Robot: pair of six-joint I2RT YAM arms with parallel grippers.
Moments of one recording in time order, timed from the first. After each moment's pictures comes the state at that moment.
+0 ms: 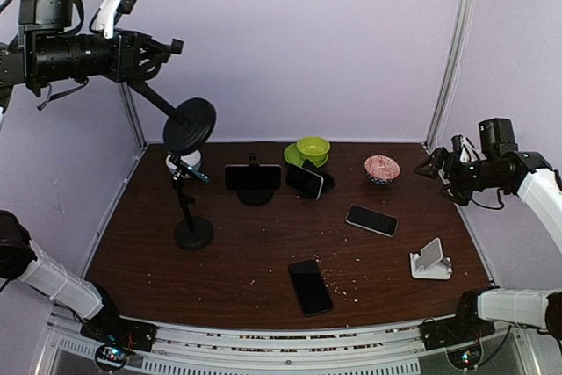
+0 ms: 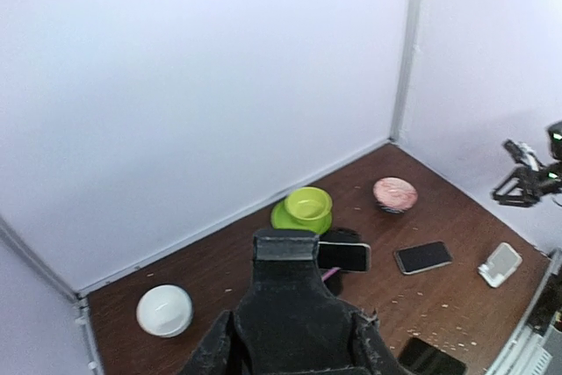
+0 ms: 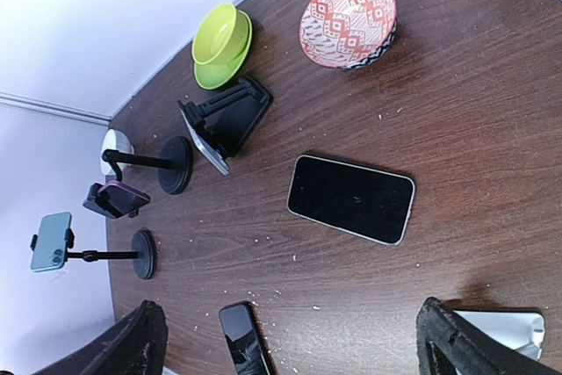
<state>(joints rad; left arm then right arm) -0.73 1.39 2.24 -1.12 -0.07 0.00 0.01 1.01 1.00 -0.77 -0.43 0.54</state>
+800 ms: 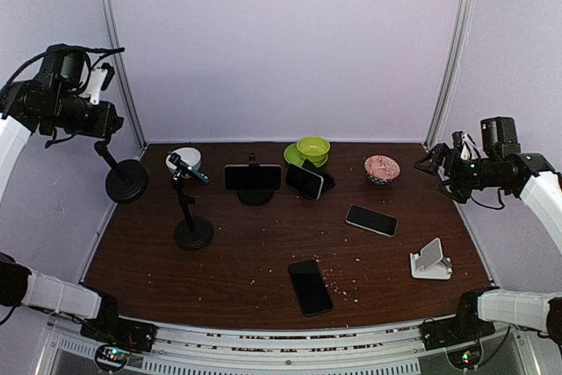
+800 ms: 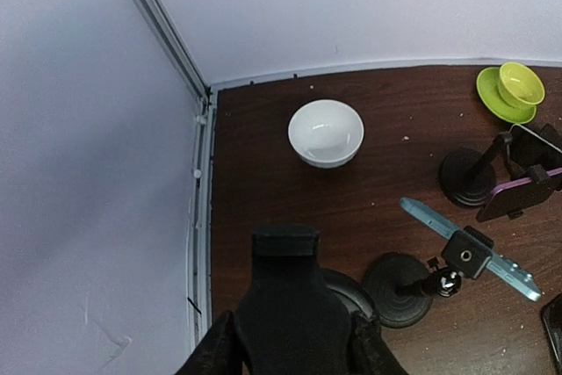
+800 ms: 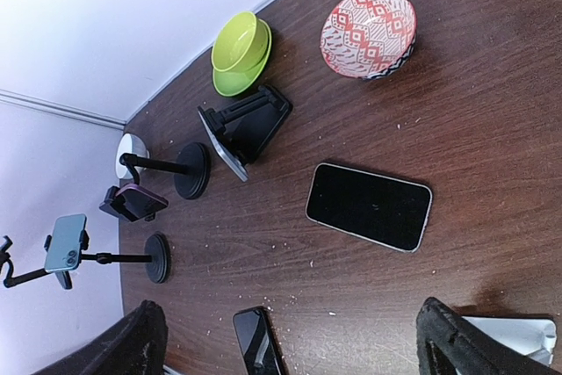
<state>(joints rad) -0.22 1.22 1.72 -1.17 -0.20 0.01 0.04 0.98 1.00 -0.74 -0.44 0.58</state>
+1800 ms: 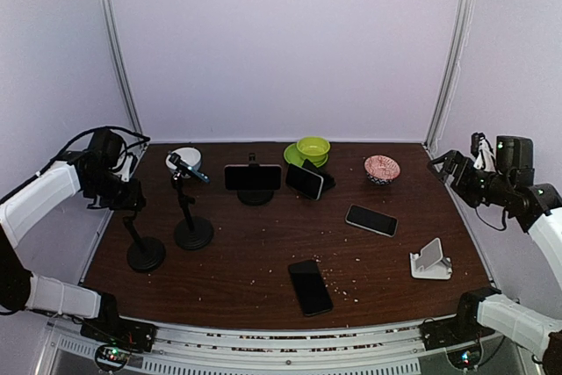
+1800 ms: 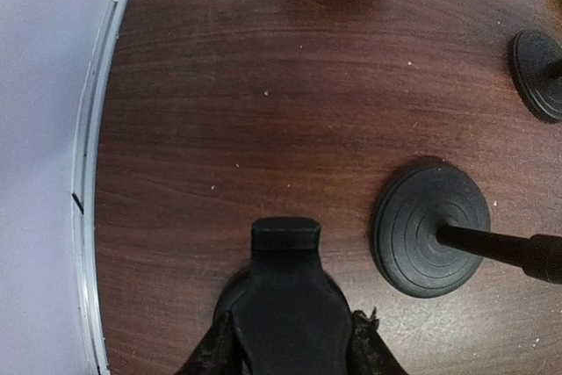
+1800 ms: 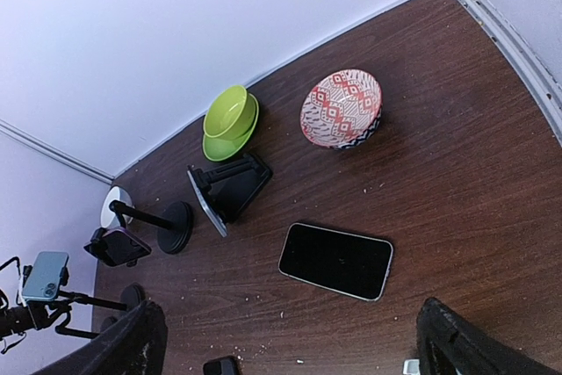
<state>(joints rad) -0.10 1.20 0.97 -0.82 -0.05 -0.15 0.06 0.74 0.84 -0.59 -0.24 0.58</state>
